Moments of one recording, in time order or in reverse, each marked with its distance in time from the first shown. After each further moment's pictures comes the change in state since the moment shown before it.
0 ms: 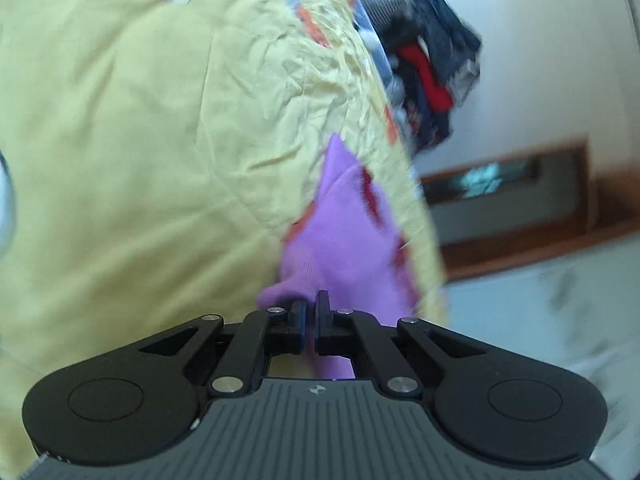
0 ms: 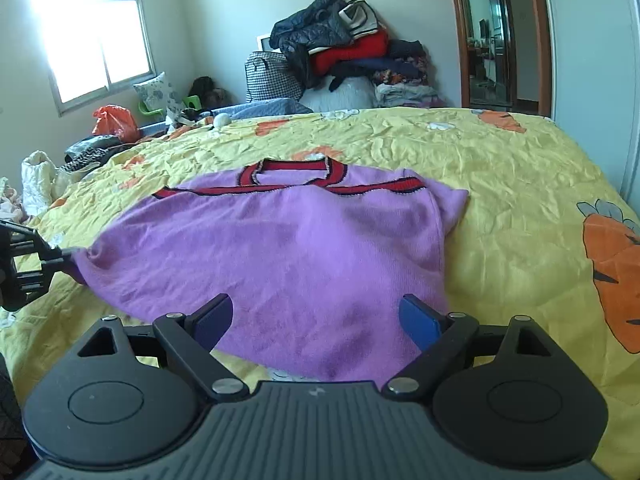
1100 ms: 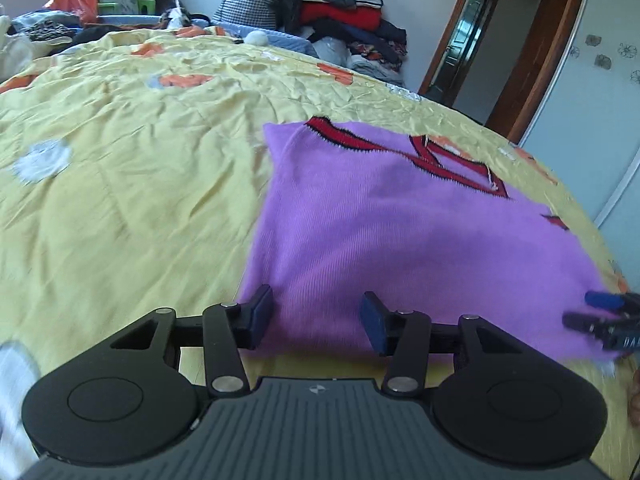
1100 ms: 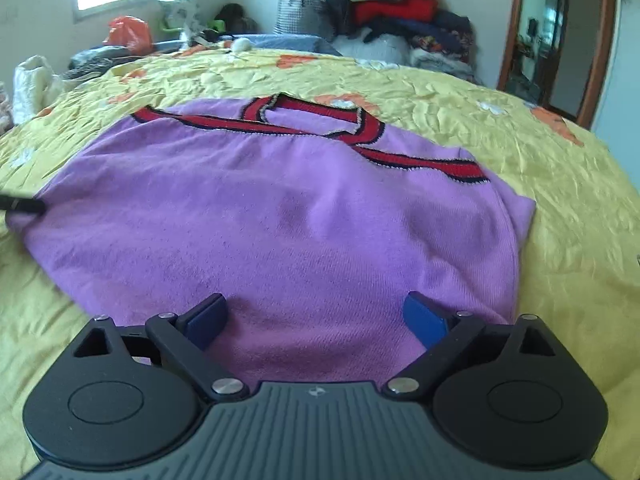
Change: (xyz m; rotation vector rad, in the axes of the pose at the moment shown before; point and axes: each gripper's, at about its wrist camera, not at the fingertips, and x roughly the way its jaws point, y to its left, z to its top) left arm 0.001 -0.059 -0.074 0.750 -0.058 0.285; right arm 0.098 0.019 0.016 -0.191 0.194 -0.038
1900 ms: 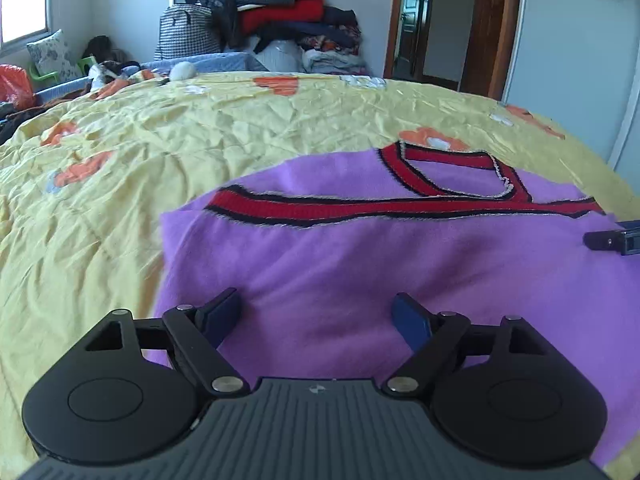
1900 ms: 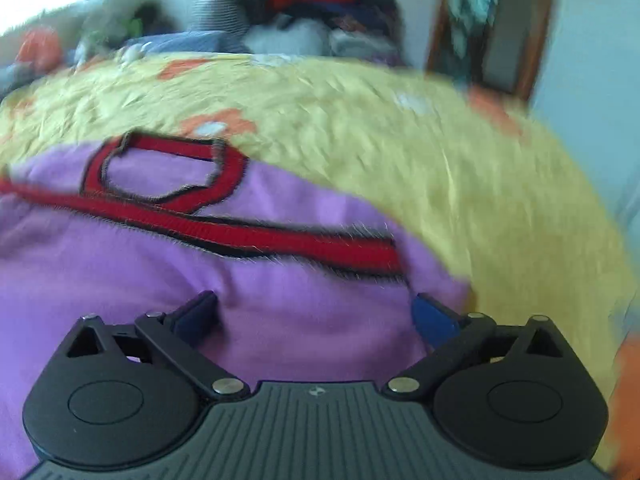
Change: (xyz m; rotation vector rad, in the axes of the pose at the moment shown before) left arm 0.098 -0.065 0.071 0.270 -0.009 0.045; right arm 0.083 -0.099 0.074 0.169 0.044 -0.176
